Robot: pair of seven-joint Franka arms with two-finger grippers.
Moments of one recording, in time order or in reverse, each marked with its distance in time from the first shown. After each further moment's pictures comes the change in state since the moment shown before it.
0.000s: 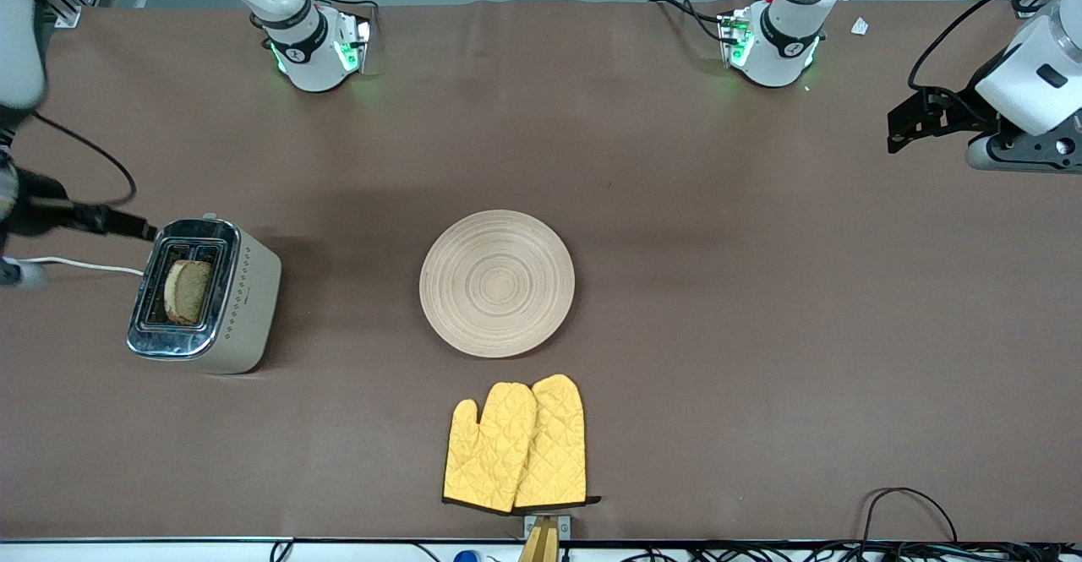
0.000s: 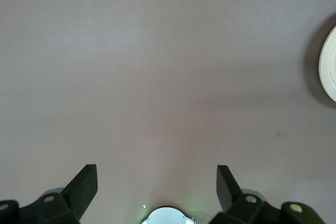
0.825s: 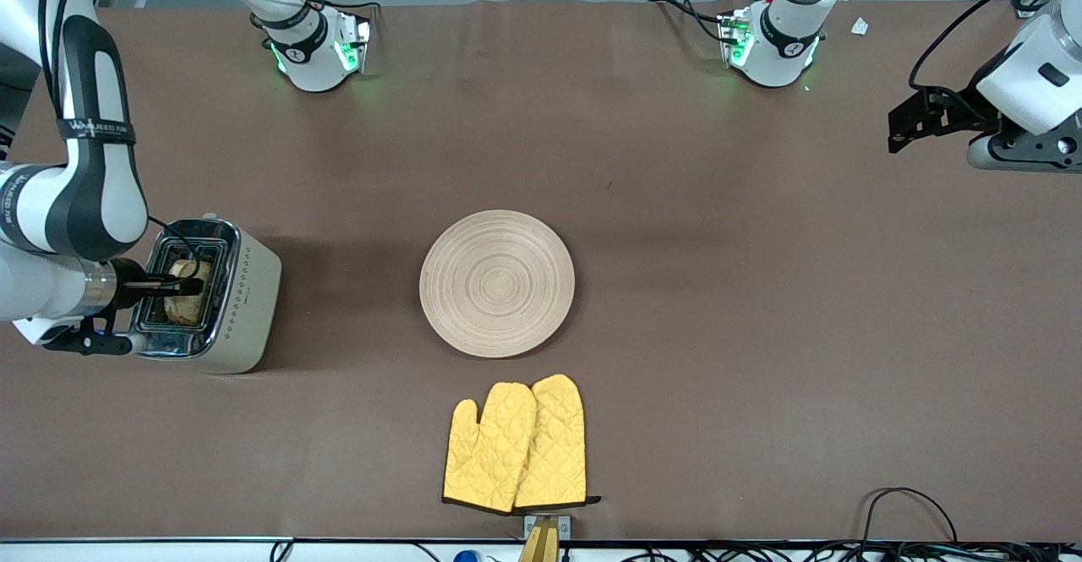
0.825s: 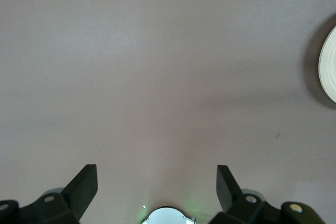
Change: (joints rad) left arm 0.000 0.000 0.000 0.002 0.000 0.000 0.000; right arm -0.005 0.216 -0.002 0.002 -0.035 0.112 -0.105
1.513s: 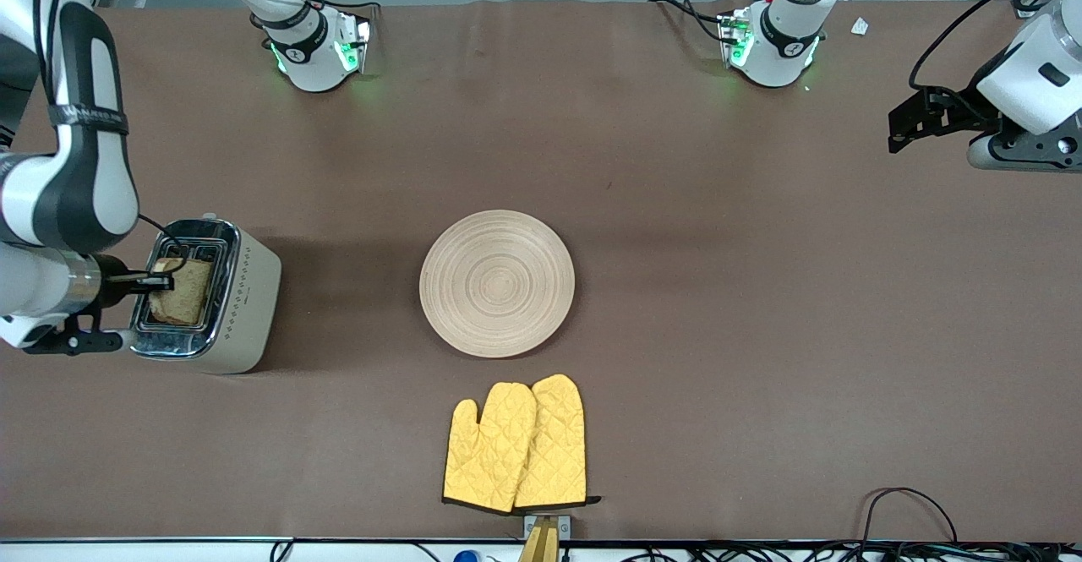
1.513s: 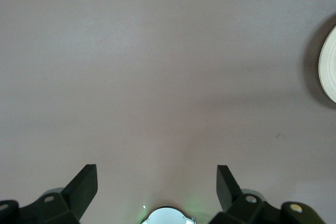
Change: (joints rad) left arm 0.000 0.000 0.000 0.001 0.000 0.000 0.000; right arm 0.007 -0.033 0.019 0.112 -0.062 -0.123 -0.084
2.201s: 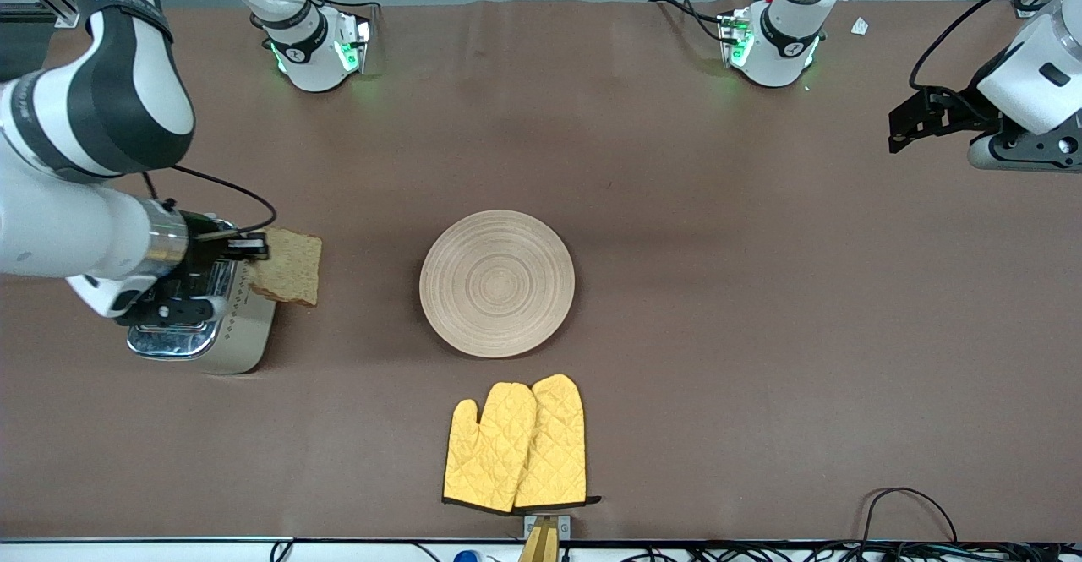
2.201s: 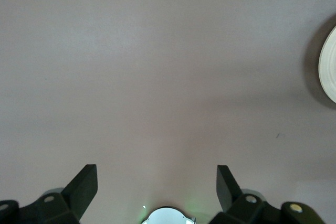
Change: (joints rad) left arm 0.000 0.000 0.000 0.000 0.000 0.000 0.000; right arm 0.031 -0.018 0.259 0.109 0.199 -0.101 0.312
